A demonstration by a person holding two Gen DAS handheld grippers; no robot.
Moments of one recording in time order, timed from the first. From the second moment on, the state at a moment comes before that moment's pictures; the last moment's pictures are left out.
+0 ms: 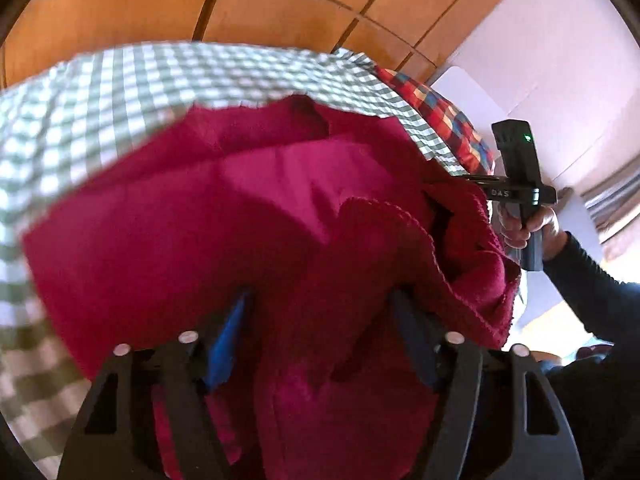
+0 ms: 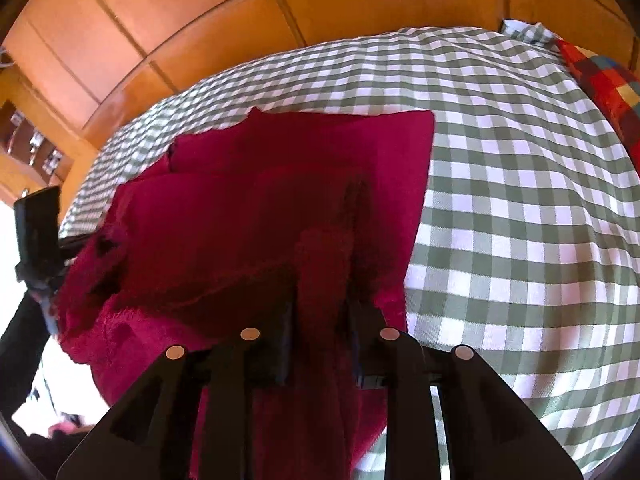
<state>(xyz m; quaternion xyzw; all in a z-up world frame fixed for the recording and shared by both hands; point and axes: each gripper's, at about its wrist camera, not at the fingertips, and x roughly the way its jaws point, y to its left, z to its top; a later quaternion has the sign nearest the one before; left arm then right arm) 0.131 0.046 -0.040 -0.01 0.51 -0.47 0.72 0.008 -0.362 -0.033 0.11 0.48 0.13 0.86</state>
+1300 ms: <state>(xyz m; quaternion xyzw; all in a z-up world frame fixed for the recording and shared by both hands) 0.195 0.134 -0.043 -0.20 0.49 -0.15 0.84 0.086 -0.385 -0.007 0.13 0.42 0.01 0.90</state>
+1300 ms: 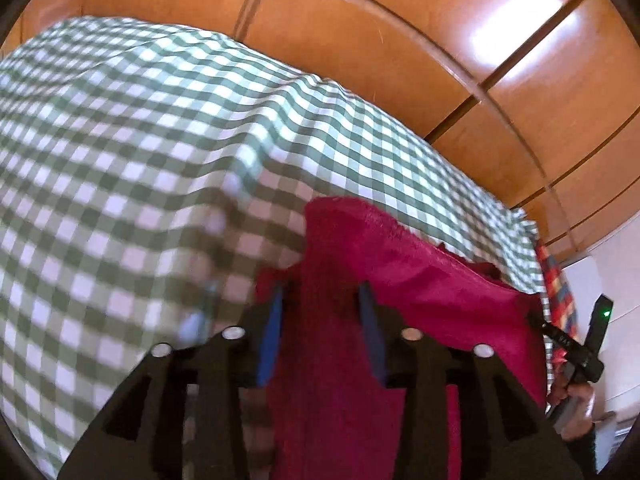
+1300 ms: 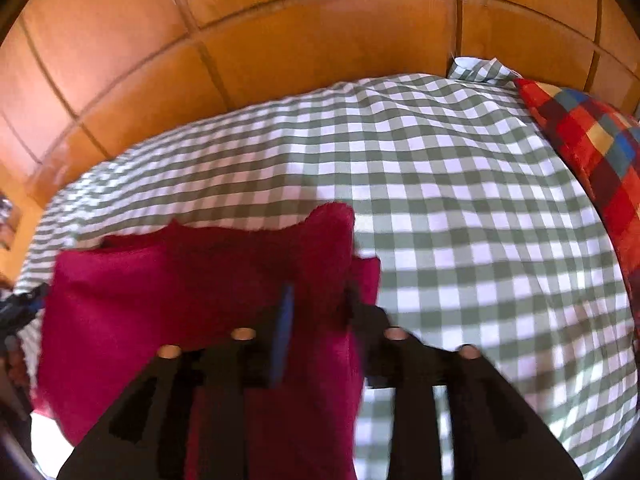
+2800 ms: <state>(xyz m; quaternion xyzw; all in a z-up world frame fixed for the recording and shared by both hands) 0.084 0.102 0.004 -0.09 0.41 -0.20 0.88 0.015 -0.348 0.003 0.06 0.40 0.04 0.91</state>
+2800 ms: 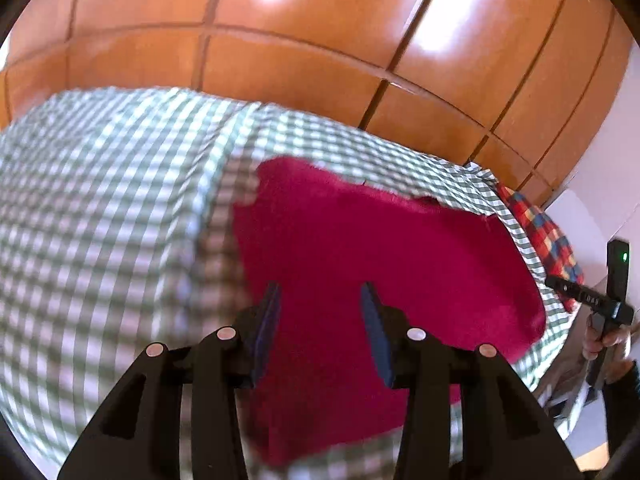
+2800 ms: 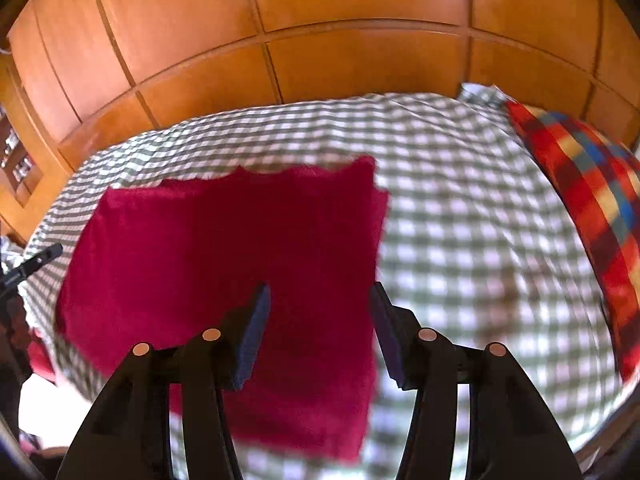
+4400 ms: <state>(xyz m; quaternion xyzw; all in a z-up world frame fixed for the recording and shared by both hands) 0.074 0.049 -0.004 -0.07 0.40 -0.06 0.91 0.127 -0.287 -0.033 0.00 0.40 -0.03 0.91</state>
